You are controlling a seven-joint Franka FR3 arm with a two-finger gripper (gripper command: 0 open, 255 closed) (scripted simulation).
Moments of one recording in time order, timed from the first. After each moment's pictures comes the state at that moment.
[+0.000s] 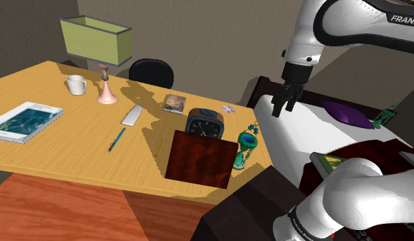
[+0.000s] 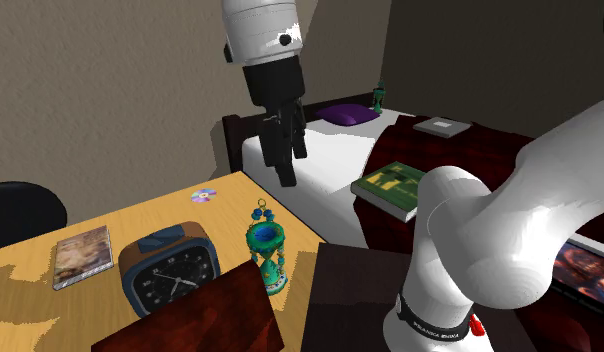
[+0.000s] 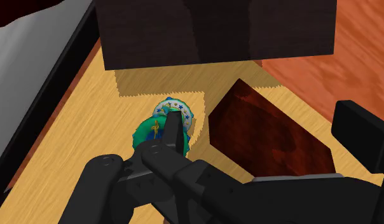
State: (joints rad) arm 0.01 -0.74 -0.01 -2.38 -0.01 1.44 0.01
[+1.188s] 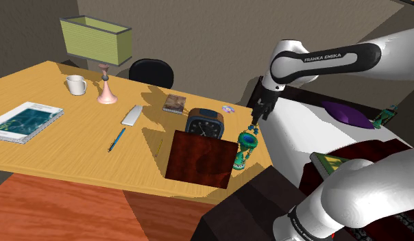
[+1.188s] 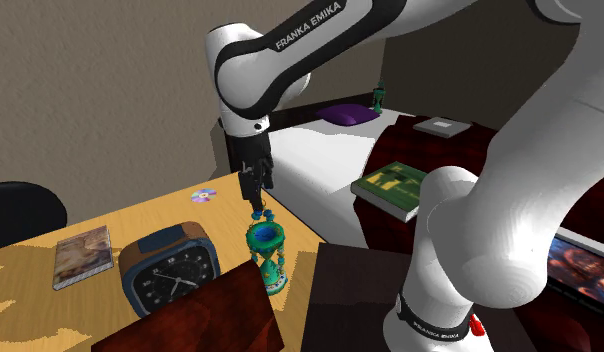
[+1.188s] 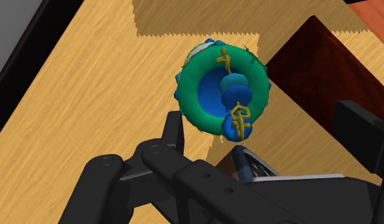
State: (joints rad) arm -0.04 -0.39 -0.22 -2.48 -0.11 1.97 -0.24
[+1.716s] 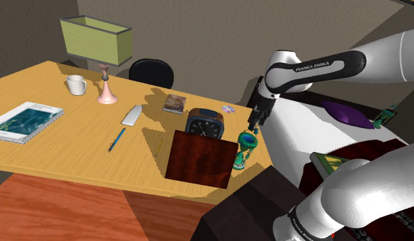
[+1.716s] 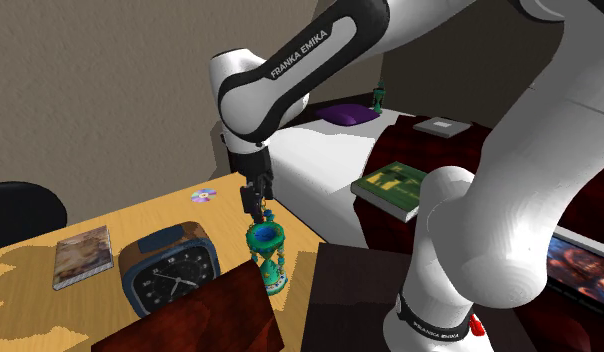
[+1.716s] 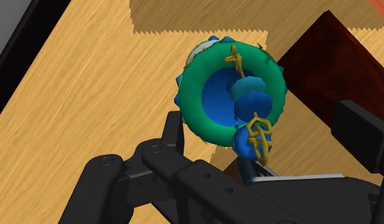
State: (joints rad) arm -0.04 -0.33 -0.23 -2.53 -0.11 2.08 -0.25
